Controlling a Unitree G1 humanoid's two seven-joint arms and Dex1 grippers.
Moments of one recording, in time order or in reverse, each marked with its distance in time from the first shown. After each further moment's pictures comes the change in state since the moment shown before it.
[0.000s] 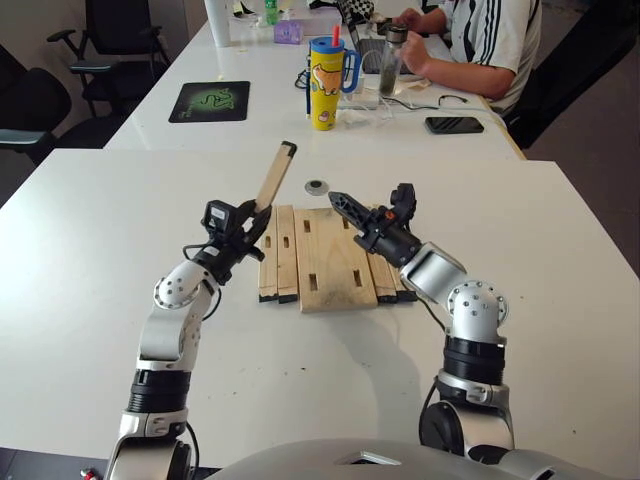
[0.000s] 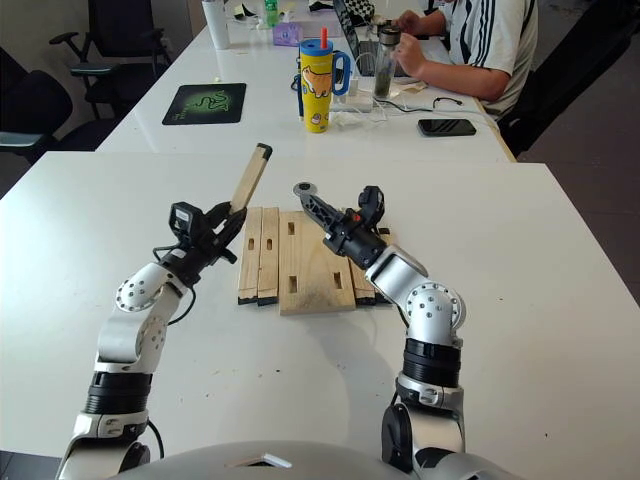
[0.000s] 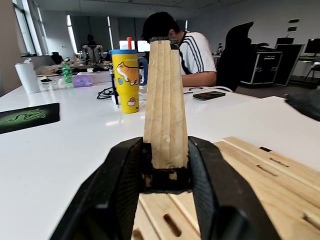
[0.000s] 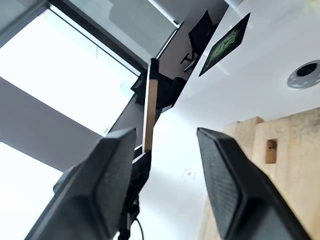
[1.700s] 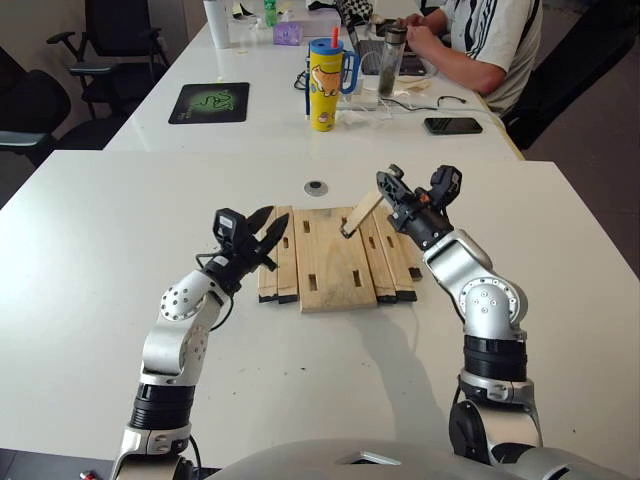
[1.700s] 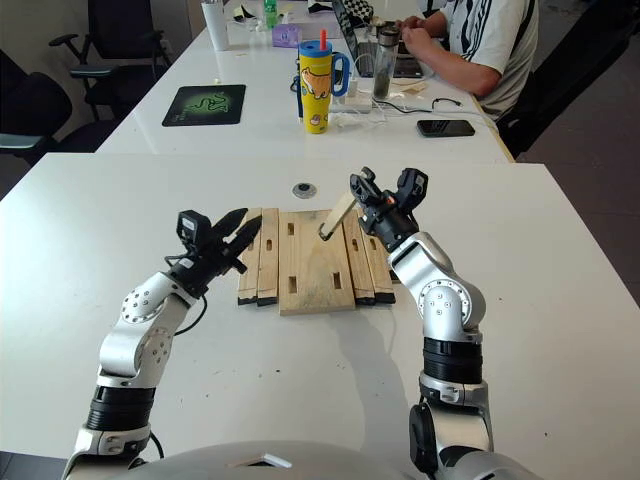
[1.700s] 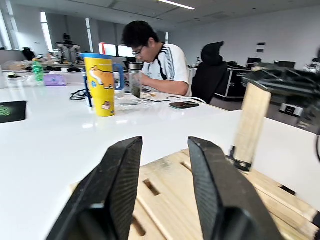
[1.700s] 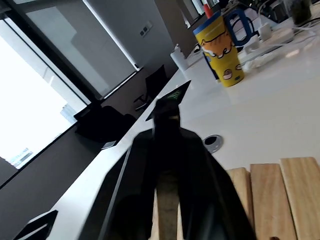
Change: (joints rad) left arm 0.067 -0.027 0.034 -0.041 -0.089 0.037 0.055; right arm 0.030 -0.183 0.143 0.026 -0.306 -0.431 -0.031
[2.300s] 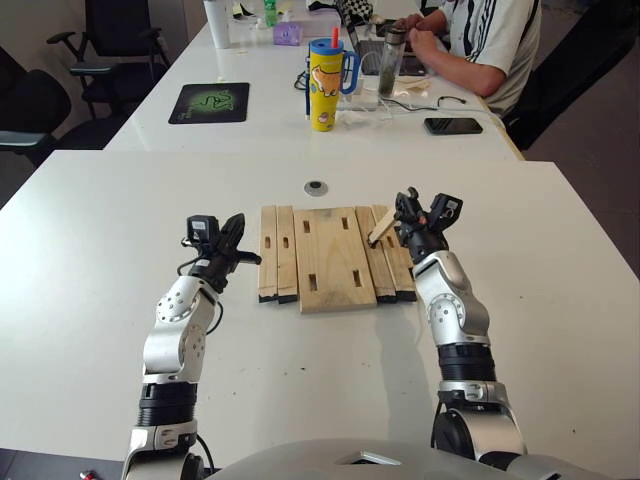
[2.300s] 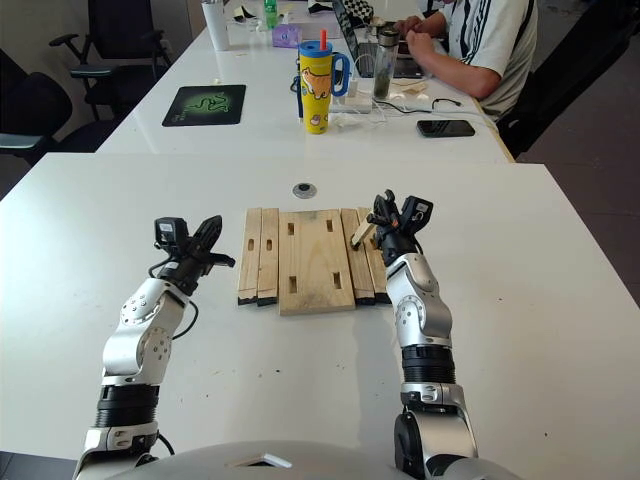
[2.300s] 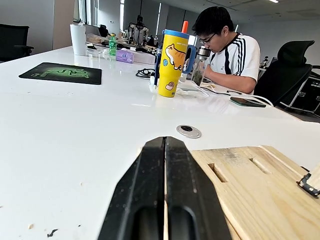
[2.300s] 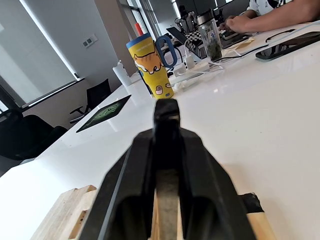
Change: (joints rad) left arm -0.007 -0.052 0.081 0.109 0.032 0.011 0.175; right arm 0.020 0.092 0.010 0.297 -0.365 -0.401 0.031
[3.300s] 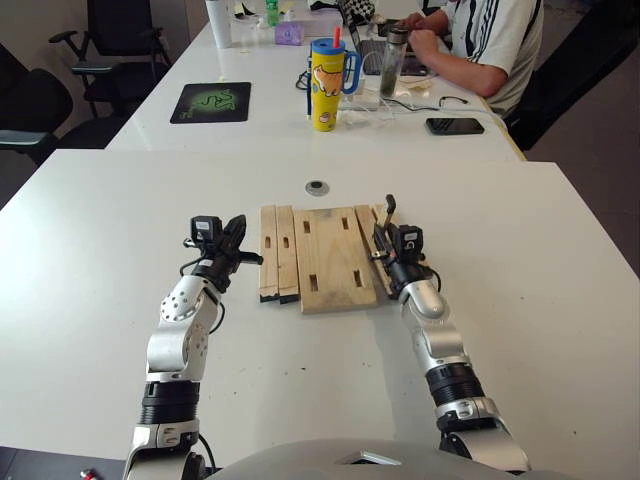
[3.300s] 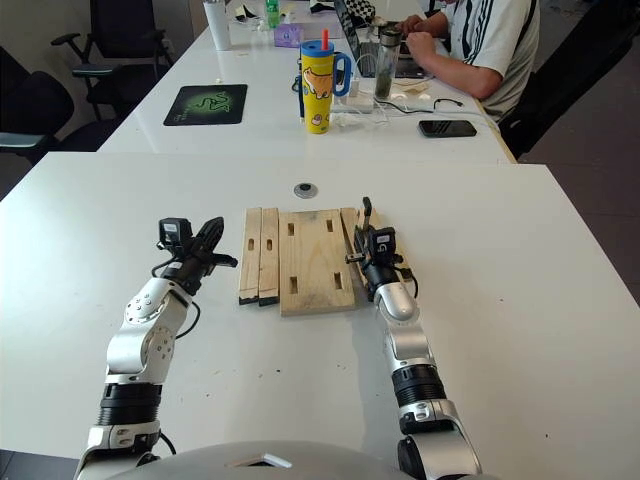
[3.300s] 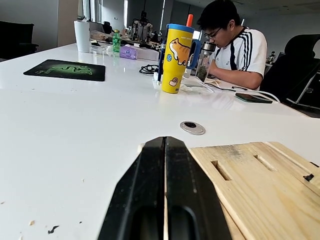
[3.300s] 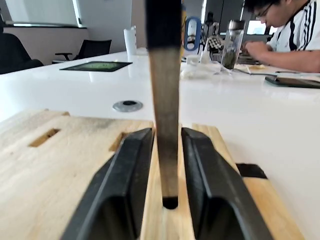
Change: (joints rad) left arm -0.005 -0.004 -0.016 0.006 0.013 0.001 0.017; right arm 0.109 -0.022 0.171 0.147 -0.374 -0.298 0.036
